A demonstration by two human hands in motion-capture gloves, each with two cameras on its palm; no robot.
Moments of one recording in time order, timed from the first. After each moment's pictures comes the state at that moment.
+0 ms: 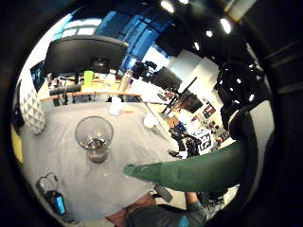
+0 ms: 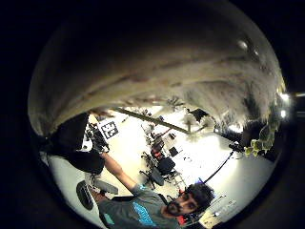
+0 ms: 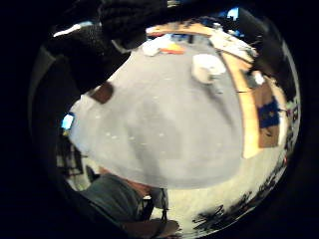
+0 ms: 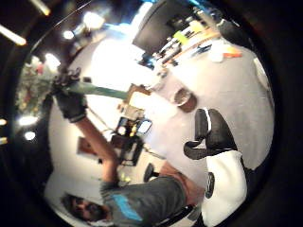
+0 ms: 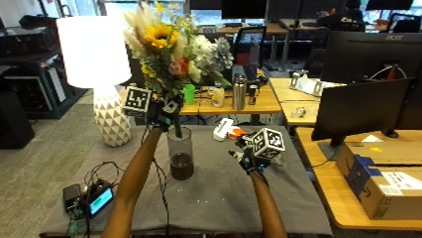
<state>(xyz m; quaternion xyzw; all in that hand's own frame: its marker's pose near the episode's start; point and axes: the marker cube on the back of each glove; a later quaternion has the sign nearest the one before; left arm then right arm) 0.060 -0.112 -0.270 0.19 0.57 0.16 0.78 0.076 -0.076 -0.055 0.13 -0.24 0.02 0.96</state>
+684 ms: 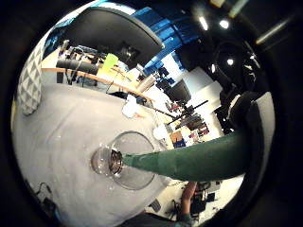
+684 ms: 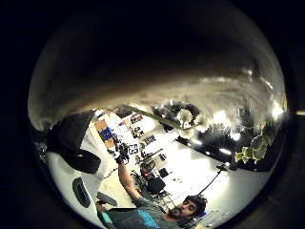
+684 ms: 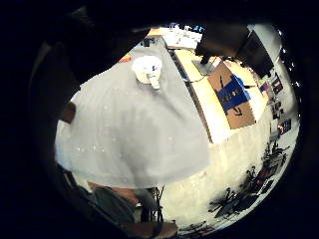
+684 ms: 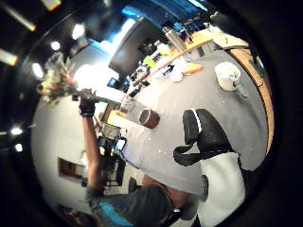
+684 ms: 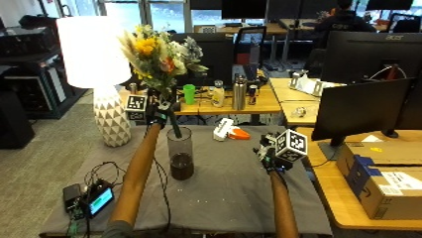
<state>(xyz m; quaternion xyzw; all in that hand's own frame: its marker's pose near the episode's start) -0.040 -0.256 -0.165 0.22 0.60 0.08 0.76 0.181 -0.051 -0.071 0.17 -0.12 0.15 0.97</state>
